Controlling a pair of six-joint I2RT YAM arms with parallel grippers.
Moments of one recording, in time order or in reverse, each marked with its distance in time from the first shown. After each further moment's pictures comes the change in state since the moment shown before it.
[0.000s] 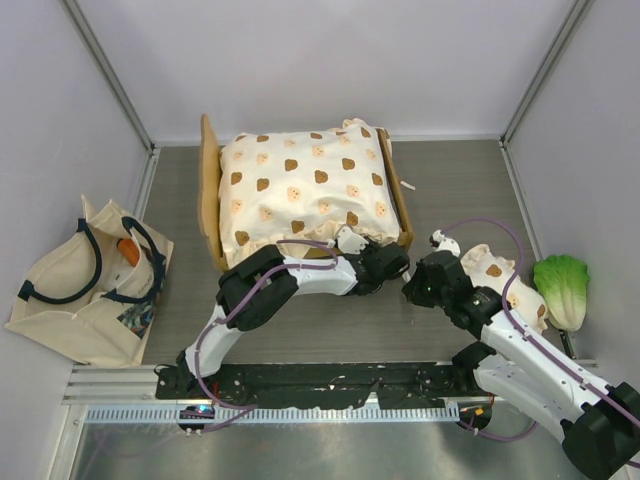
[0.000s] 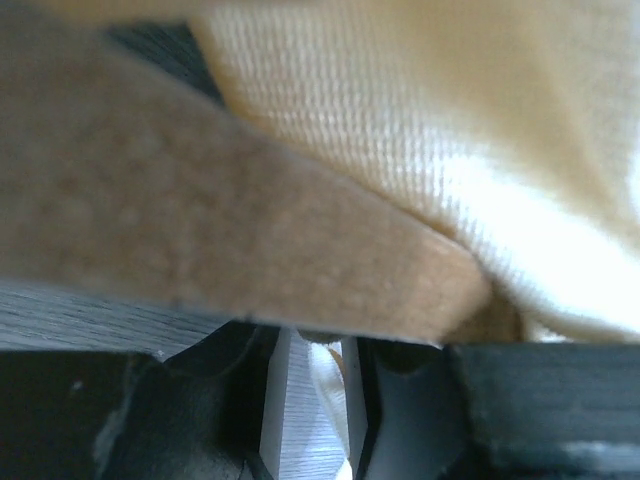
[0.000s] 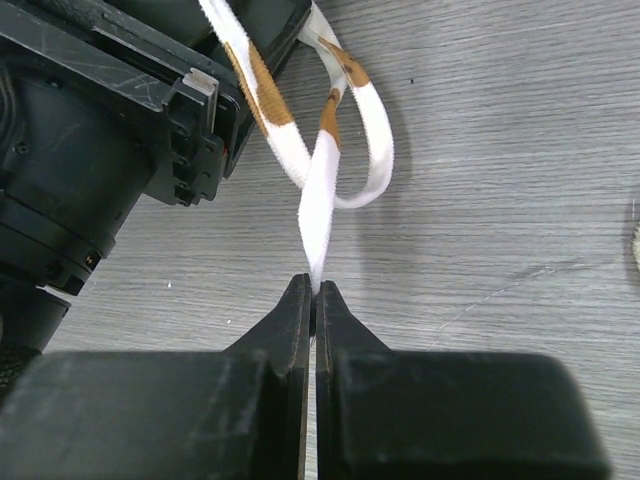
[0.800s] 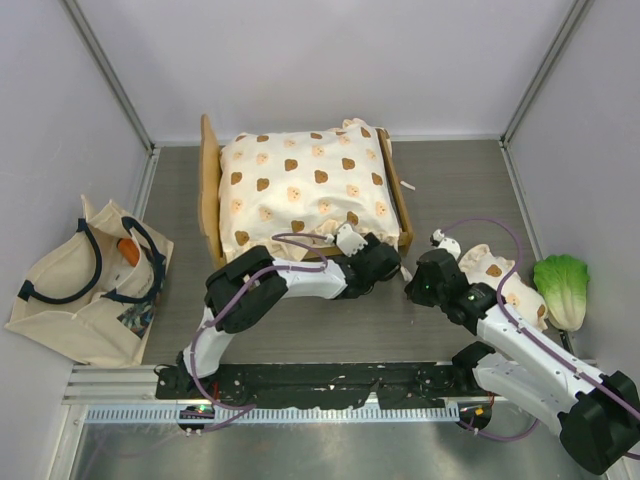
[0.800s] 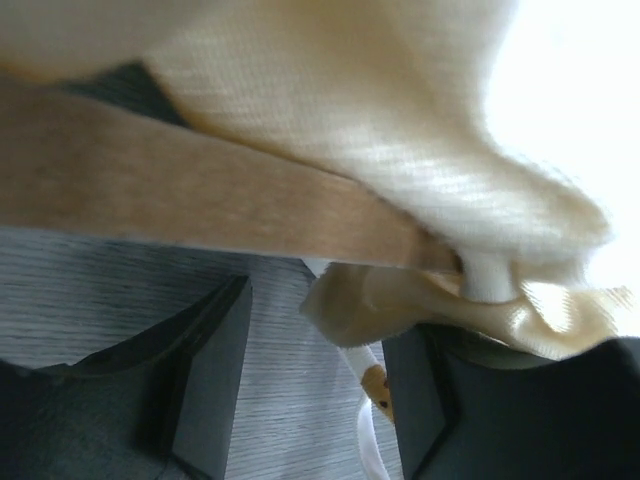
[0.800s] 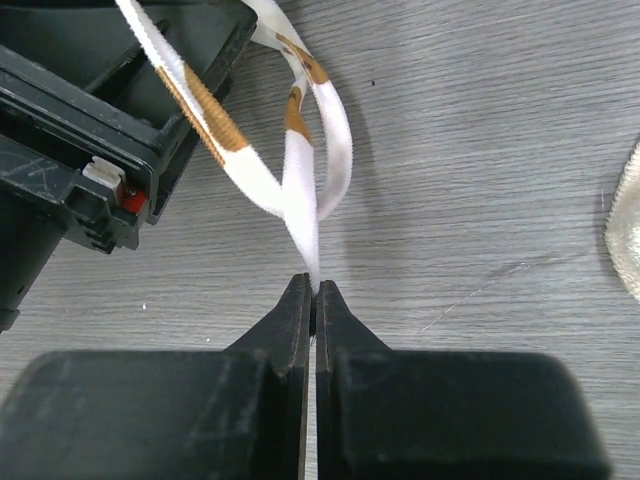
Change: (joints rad) left arm -0.005 -0.089 -0.136 0.160 0.057 0.214; right arm 0.000 0.061 0.008 -0.002 0.058 0.031
